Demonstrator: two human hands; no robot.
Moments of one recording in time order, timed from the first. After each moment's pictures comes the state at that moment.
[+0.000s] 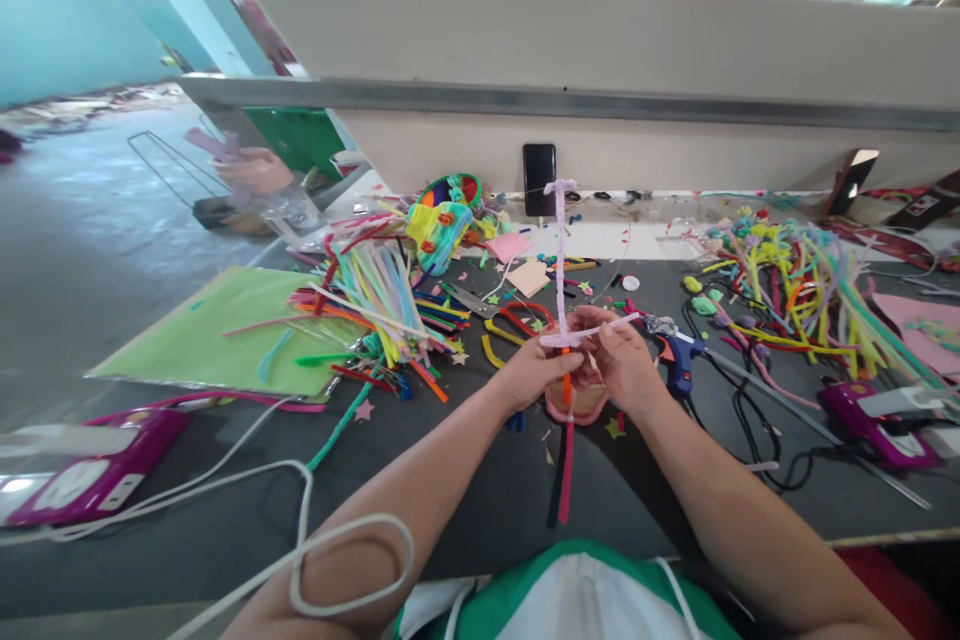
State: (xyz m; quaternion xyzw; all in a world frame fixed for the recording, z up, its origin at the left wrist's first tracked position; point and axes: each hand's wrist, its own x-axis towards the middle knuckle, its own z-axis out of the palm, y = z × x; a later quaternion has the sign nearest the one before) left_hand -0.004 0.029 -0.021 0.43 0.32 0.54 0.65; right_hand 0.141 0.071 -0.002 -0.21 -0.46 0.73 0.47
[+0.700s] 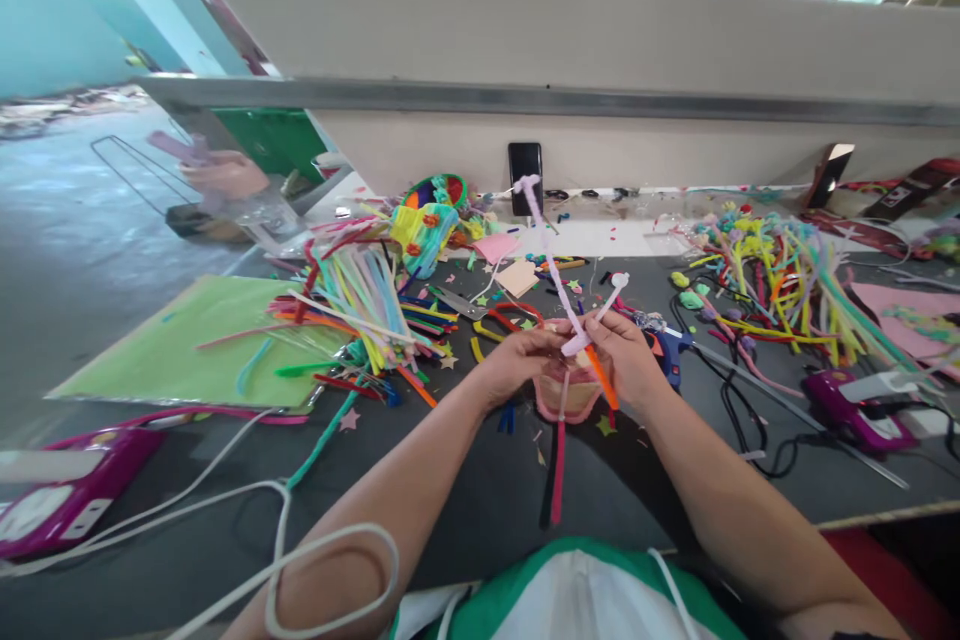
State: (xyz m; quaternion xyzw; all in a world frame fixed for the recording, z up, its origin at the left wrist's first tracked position) left_hand -0.020 0.034 -0.011 0.49 0.35 0.49 0.63; right_hand 0.148 0.073 0.009 -0.25 -0.48 0.72 0.44
